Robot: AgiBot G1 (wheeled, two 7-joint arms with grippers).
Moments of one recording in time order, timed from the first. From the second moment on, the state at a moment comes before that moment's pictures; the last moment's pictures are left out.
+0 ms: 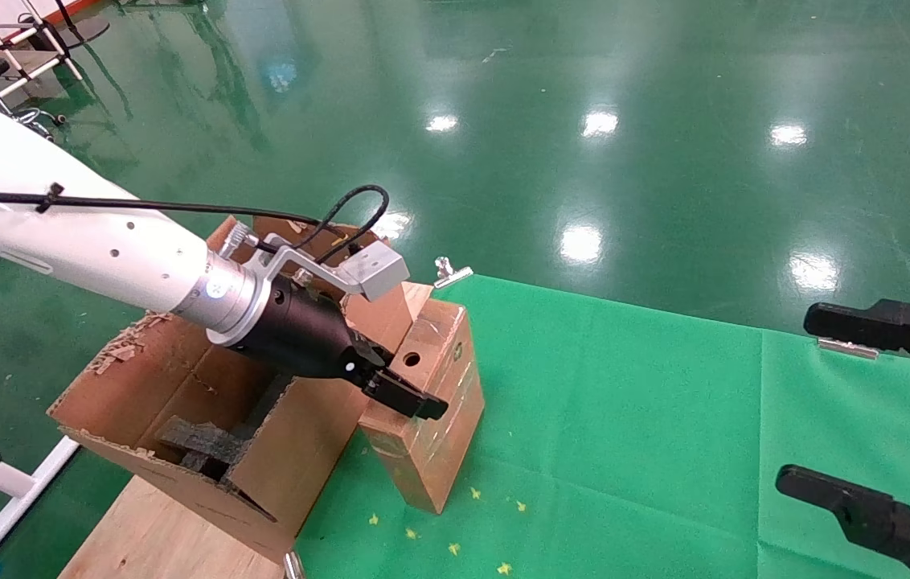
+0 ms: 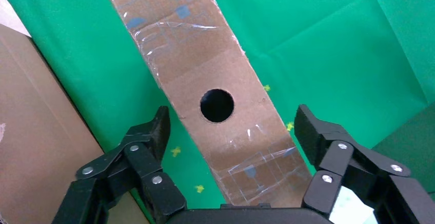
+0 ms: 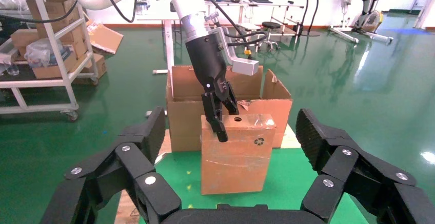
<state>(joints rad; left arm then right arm) -1.61 0.78 0.77 -1.16 1.69 1.53 -1.19 1.08 -0.57 -0.36 1.24 -0.66 -1.44 0.14</state>
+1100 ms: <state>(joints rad) -1.69 0.74 0.71 -1.09 1.67 1.49 -1.16 1.08 -0.57 -0.36 1.24 -0.66 -1.44 0.14</state>
